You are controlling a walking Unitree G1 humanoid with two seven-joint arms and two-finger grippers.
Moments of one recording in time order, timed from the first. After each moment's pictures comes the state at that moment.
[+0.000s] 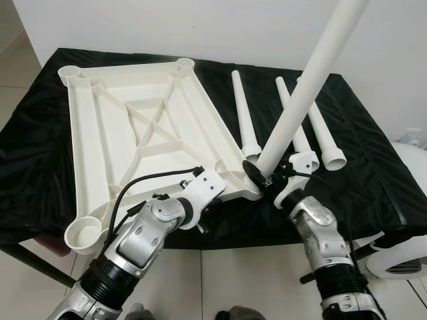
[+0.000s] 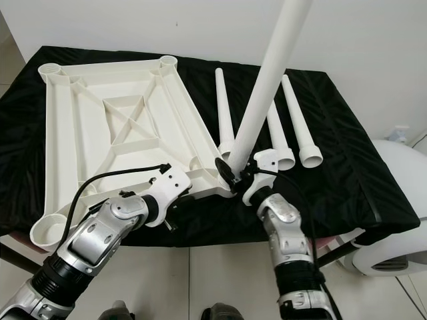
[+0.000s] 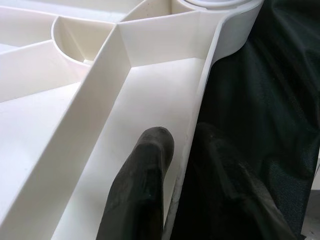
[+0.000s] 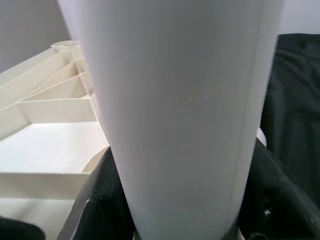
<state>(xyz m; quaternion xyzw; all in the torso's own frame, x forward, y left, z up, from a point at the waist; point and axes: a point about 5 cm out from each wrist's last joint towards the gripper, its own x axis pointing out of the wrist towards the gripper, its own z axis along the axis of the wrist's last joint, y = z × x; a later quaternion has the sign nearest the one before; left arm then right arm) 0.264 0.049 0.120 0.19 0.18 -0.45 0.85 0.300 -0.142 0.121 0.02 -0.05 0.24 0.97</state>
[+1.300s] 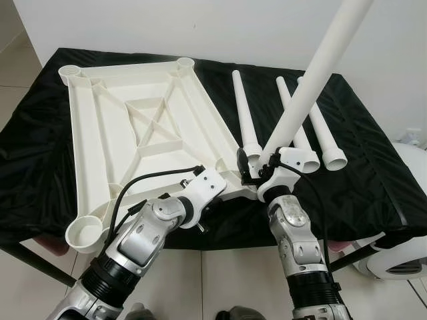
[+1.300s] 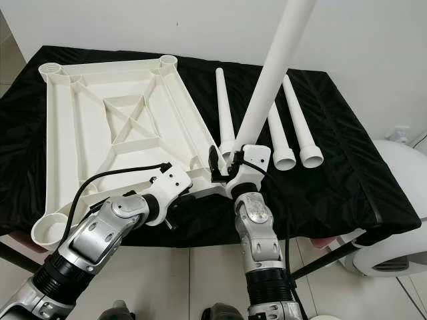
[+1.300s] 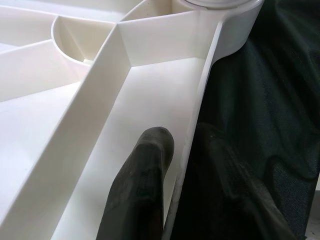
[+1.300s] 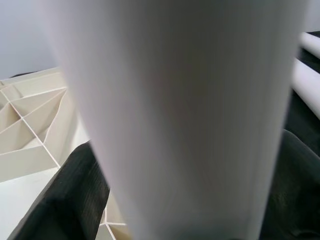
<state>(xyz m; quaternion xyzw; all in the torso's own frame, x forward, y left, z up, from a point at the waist) 0.265 0.048 0.121 0.19 0.18 -0.45 0.85 0.297 -0.123 0.136 0.07 -0.06 0.07 0.99</state>
